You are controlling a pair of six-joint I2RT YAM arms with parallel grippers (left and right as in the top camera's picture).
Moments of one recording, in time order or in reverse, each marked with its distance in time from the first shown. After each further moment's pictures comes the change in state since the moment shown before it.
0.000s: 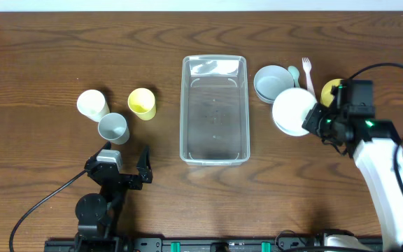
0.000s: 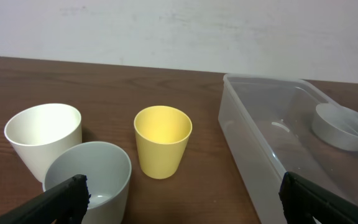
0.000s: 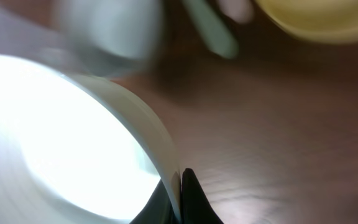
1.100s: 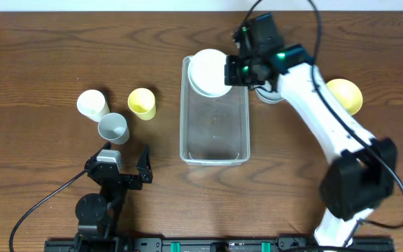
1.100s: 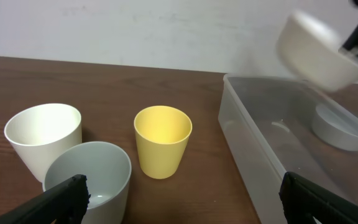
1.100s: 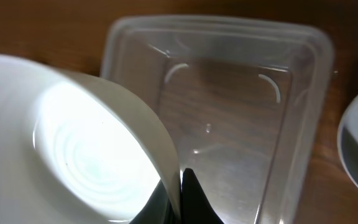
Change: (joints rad) left arm 0.000 0.000 0.000 0.000 0.000 0.000; right arm 0.439 0.646 0.739 -0.108 -0.032 -0.061
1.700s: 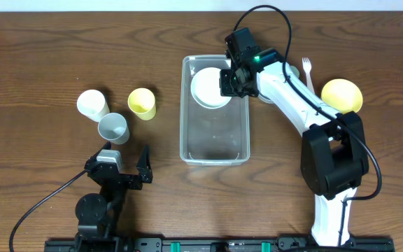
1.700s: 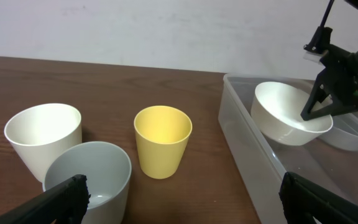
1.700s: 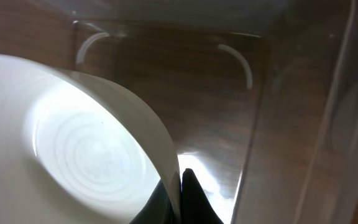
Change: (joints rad) left arm 0.000 0.000 0.000 0.000 0.000 0.000; right arm 0.023 0.179 0.005 0.000 0.141 -0.005
